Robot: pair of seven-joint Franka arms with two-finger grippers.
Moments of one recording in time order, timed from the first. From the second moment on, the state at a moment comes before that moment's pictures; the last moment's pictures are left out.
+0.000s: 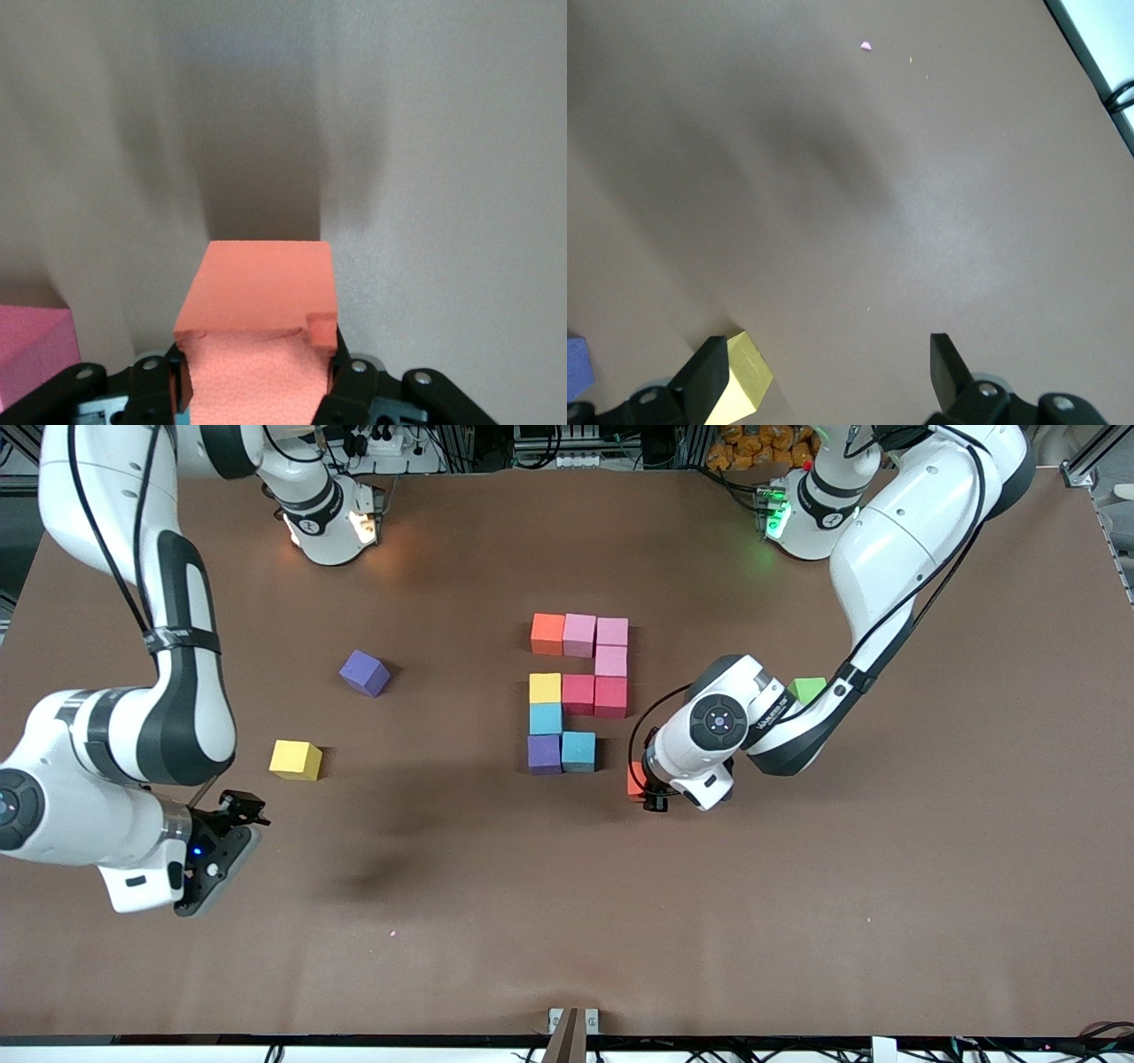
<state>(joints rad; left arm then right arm) 0.00 0.84 -0.70 -1.58 0.43 2.26 -2.34 0.23 0.64 -0.26 -1.26 0.19 1.84 -1.03</state>
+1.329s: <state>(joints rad) 0.02 0.84 -0.76 -1.75 0.43 2.45 -2.37 0.25 0.15 -0.25 -1.90 0.07 1.93 -0.88</state>
